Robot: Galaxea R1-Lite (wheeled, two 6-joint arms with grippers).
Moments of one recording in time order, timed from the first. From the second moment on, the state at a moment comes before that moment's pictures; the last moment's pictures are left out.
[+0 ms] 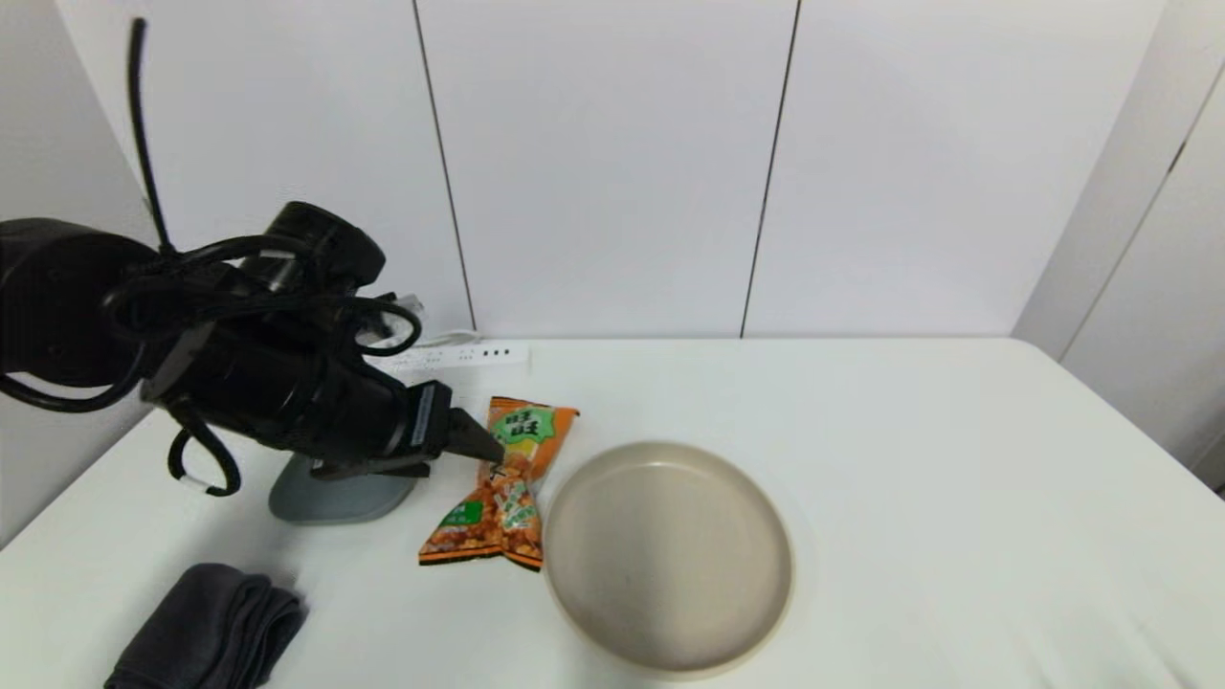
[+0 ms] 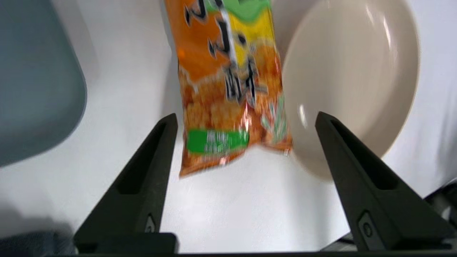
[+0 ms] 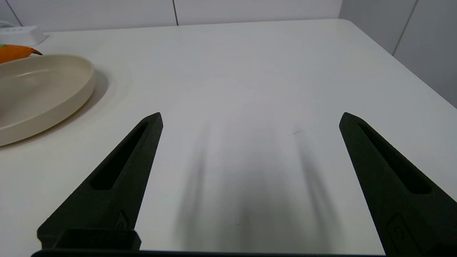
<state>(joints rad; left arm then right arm) -0.41 1.66 -1.23 0.52 -0.27 -0.33 0.00 0.00 0.00 -0.01 -0.01 0.03</state>
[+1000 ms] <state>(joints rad) -0.05 0.64 -0.31 -0.11 -0.27 0.15 0.00 0.00 0.00 -0.01 -0.01 0.04</state>
